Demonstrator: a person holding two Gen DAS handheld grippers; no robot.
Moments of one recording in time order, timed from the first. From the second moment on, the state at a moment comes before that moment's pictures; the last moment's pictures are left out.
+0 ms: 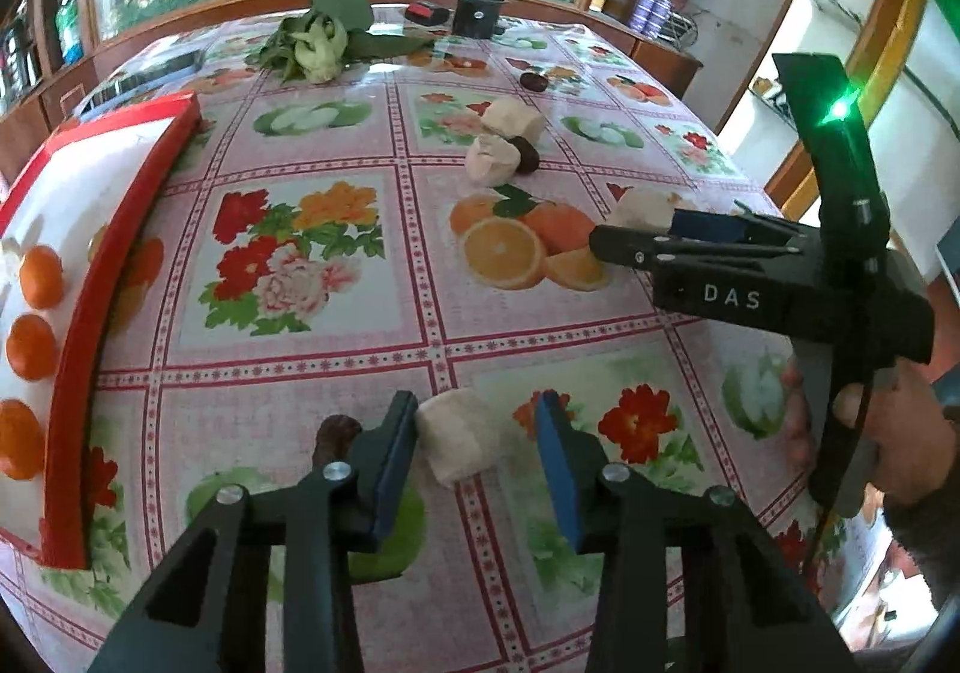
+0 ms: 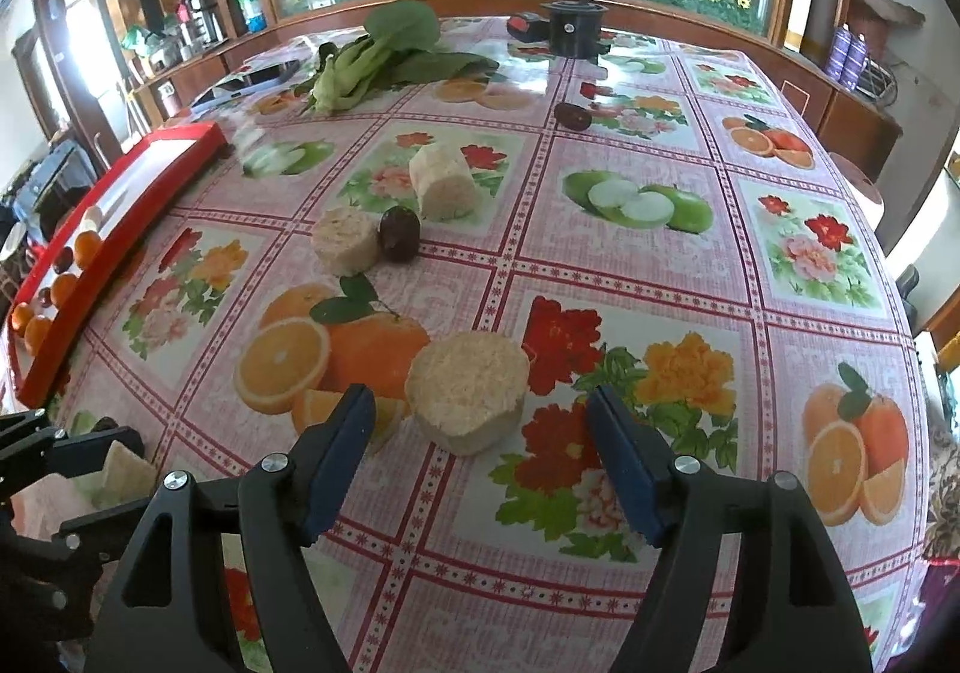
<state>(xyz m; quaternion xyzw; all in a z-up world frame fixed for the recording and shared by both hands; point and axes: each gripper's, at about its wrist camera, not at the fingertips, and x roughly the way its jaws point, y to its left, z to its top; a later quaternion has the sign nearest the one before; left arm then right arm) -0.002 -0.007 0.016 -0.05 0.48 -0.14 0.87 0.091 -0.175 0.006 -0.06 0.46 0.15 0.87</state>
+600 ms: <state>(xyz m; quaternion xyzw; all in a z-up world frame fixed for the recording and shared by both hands) -0.020 -0.013 0.021 -0.04 0.46 -0.17 0.87 0.059 -0.174 0.025 -0.05 0.44 0.17 0.88</state>
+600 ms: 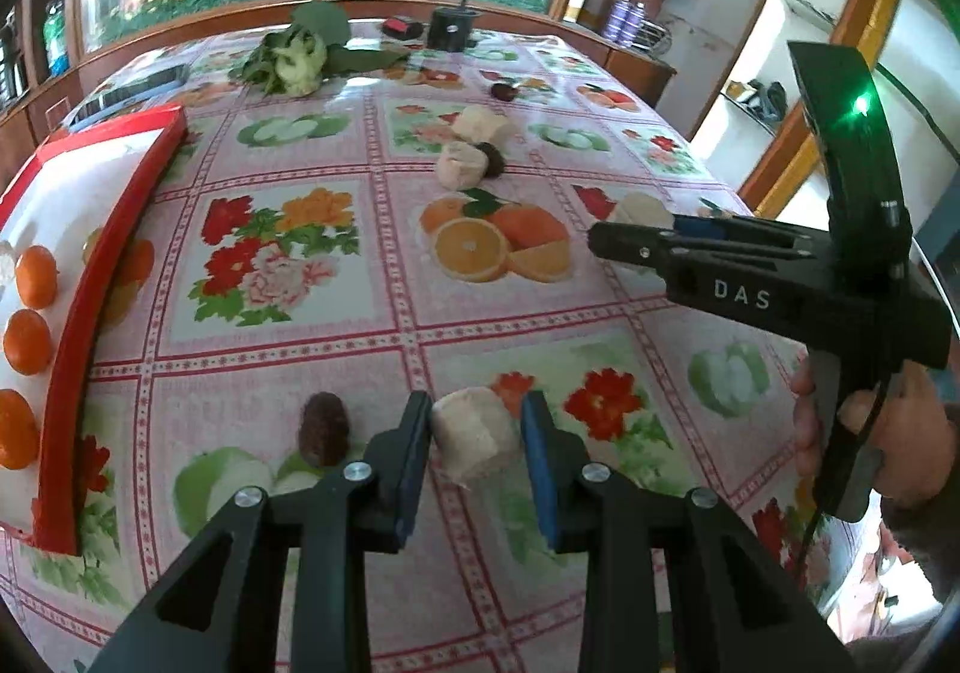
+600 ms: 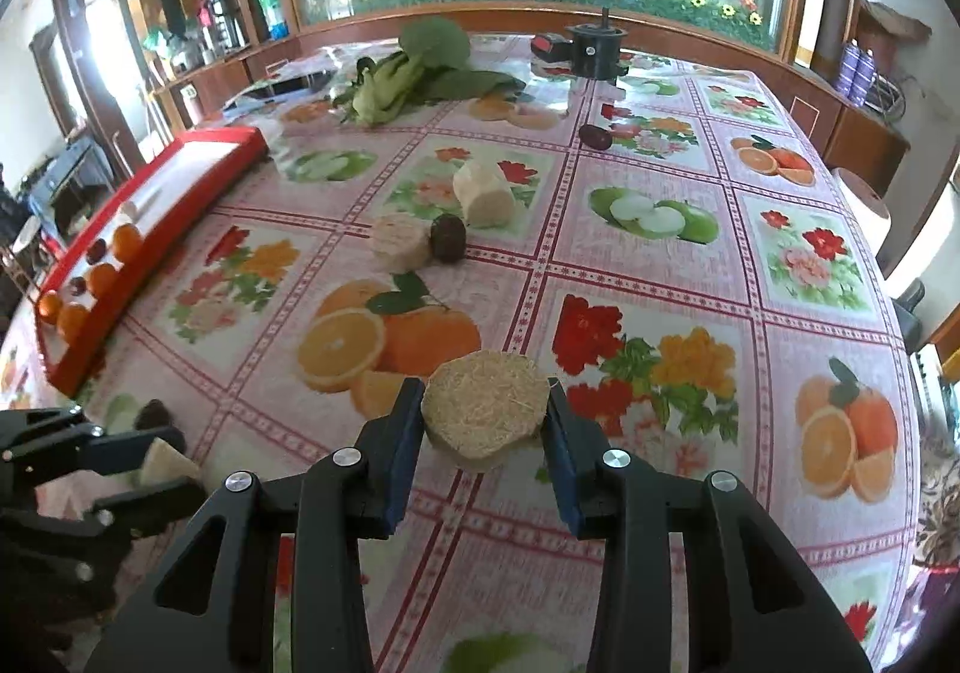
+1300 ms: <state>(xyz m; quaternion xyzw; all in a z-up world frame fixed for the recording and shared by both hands) -0.041 0.071 0.055 -0.07 0.42 -0.12 0.89 0.038 -0.068 0.046 -0.08 0.44 0.23 0.86</state>
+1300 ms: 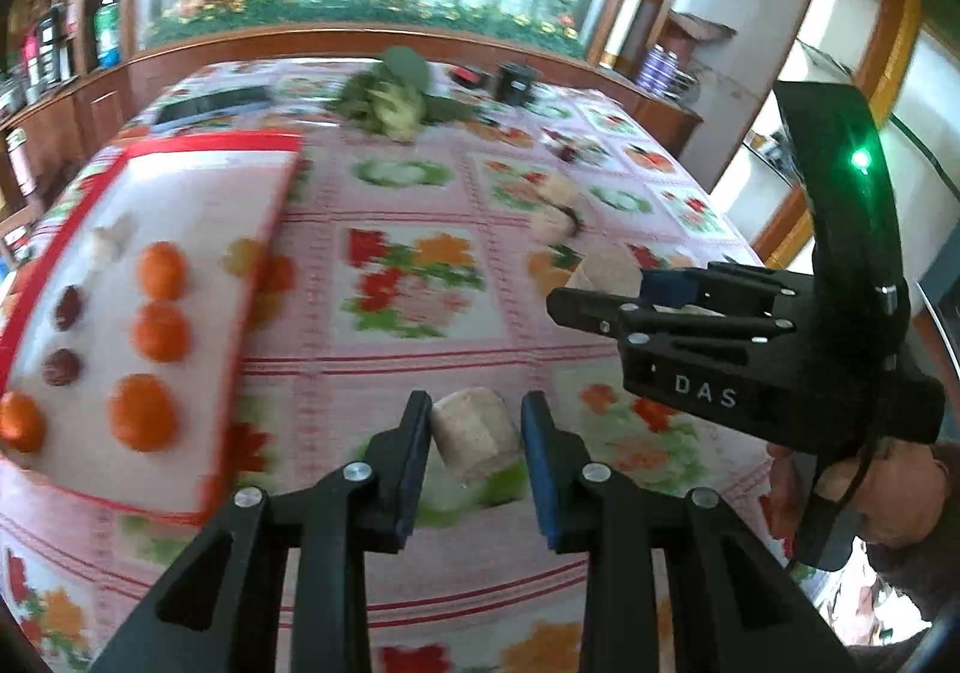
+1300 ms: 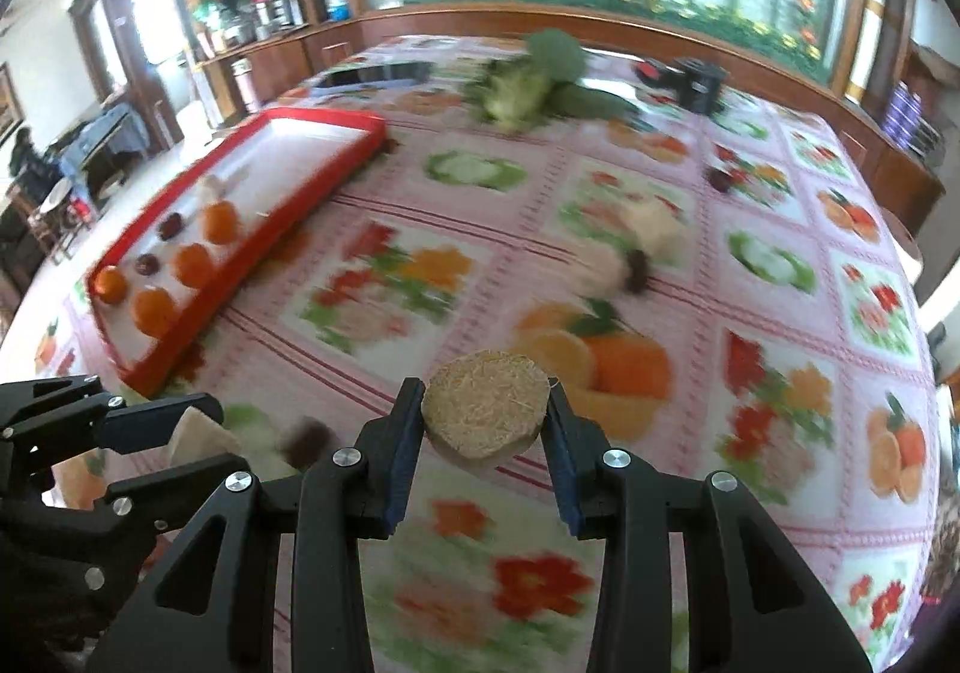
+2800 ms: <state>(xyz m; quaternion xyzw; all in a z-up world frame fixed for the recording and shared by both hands) 0.048 0.242 0.016 -0.10 0.47 0.04 0.88 0.138 0.140 0.012 -0.16 0.46 0.29 0.82</state>
